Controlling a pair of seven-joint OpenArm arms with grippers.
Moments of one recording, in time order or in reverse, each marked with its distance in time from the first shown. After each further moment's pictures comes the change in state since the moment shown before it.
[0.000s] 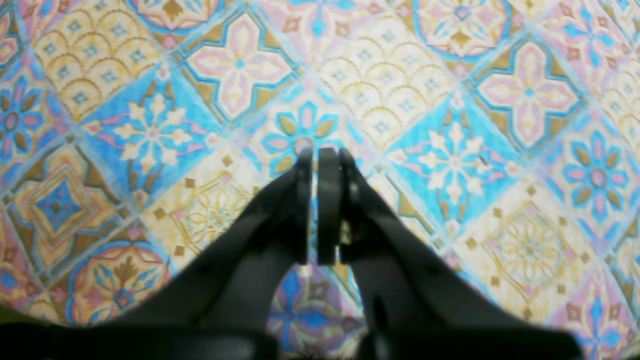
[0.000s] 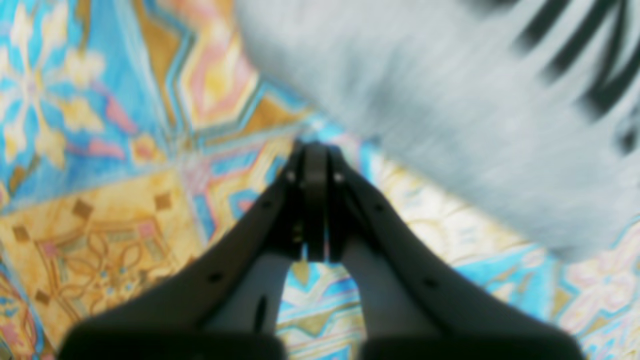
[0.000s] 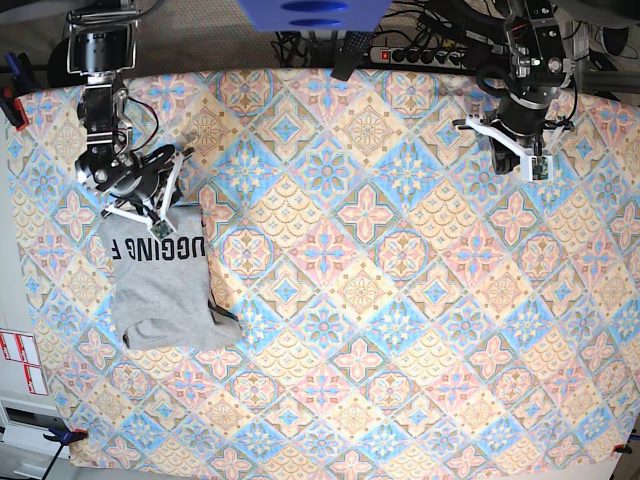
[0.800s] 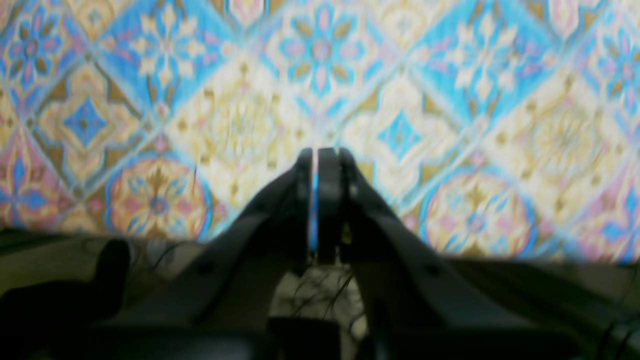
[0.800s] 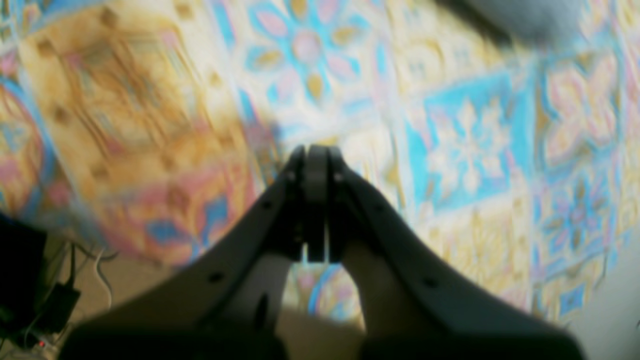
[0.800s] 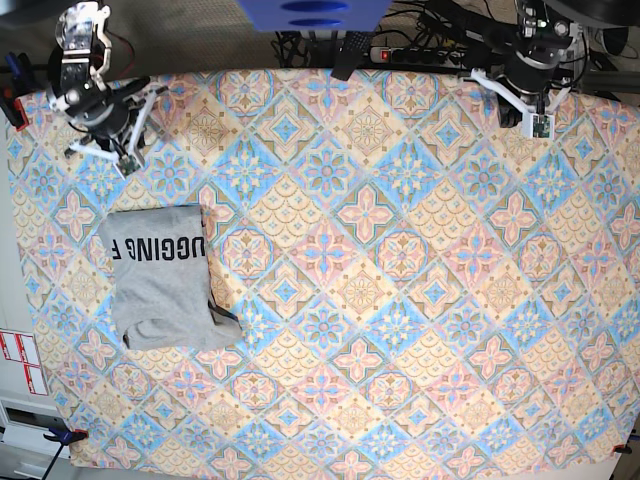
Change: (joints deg) left arm 12.9 -3.3 -1.1 3.8 -0.5 -0.4 -0.3; right arm -24.8 -0.1 12.4 22.1 0.2 -0.2 0.0
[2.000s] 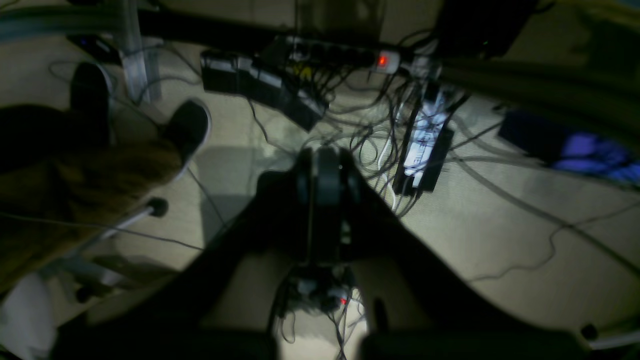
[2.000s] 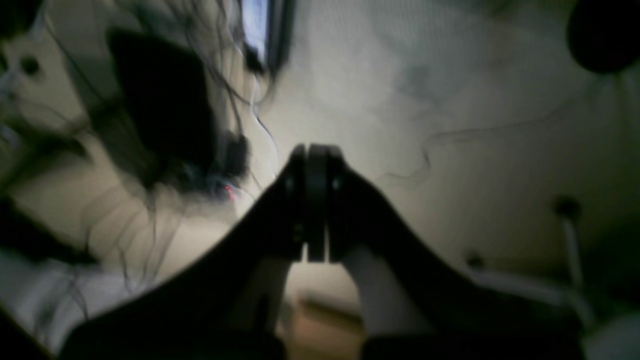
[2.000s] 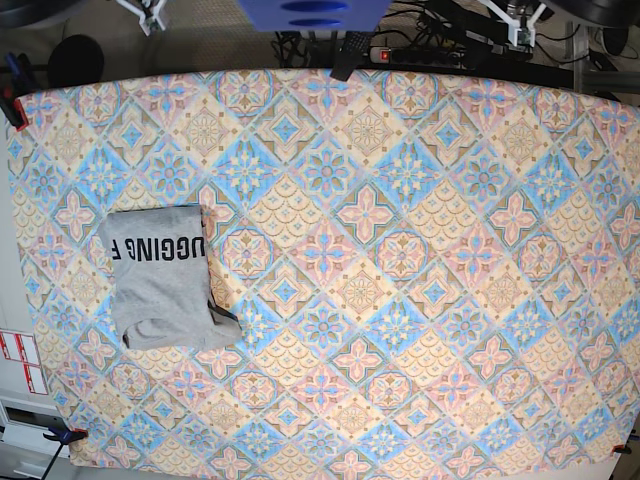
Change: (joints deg) left arm 5.0 -2.4 5.6 -35.3 1.2 0.8 -13.0; right arm -15.1 -8.4 3.2 -26.1 1.0 -0.1 8.1
